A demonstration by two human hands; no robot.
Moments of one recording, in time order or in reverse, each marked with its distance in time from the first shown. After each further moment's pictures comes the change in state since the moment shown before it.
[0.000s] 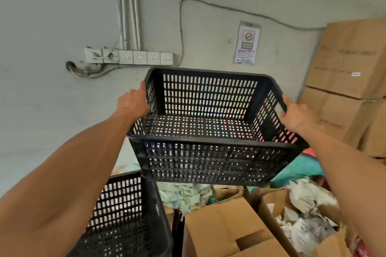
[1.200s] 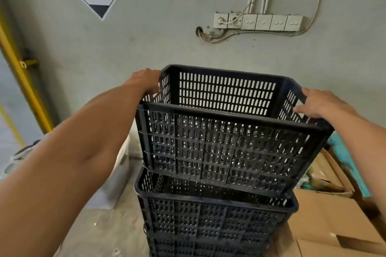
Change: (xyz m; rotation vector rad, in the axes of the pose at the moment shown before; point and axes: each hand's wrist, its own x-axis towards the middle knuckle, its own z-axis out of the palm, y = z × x) left_hand -0.125 -0.346 -0.117 0.320 -0.304 -0.265; right_hand -0.140 -0.326 0.044 -0.026 -0.403 -0.337
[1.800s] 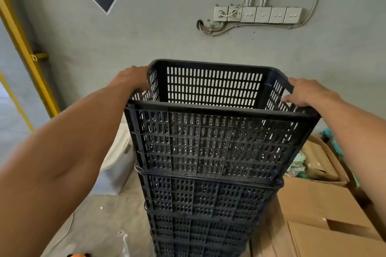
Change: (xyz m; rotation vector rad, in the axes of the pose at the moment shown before) left_hand -0.069 -0.001 -0.004 0.005 -0.009 -0.153; right_hand -0.023 0.011 -0.002 0.045 -0.008 -0.117
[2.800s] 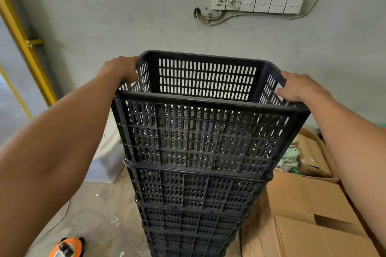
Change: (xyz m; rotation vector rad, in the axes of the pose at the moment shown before) left_hand 0.007 0.014 0.012 0.008 -0.012 -0.043; right_hand 0.015 0.022 0.006 0.011 -0.023 -0.060
